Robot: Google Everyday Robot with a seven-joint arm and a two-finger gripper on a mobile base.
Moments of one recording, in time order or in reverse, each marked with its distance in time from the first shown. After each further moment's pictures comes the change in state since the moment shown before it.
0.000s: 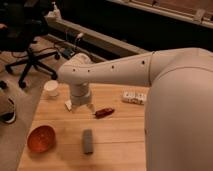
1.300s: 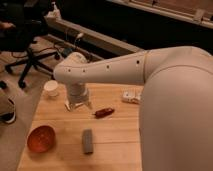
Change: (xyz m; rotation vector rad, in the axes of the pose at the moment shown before) arm -0.014 0.025 -0.005 0.023 -0.060 -0.119
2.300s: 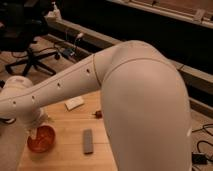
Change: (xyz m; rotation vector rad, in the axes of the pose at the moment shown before) arm 0.083 0.184 -0.001 -0.027 -0.081 -0.667
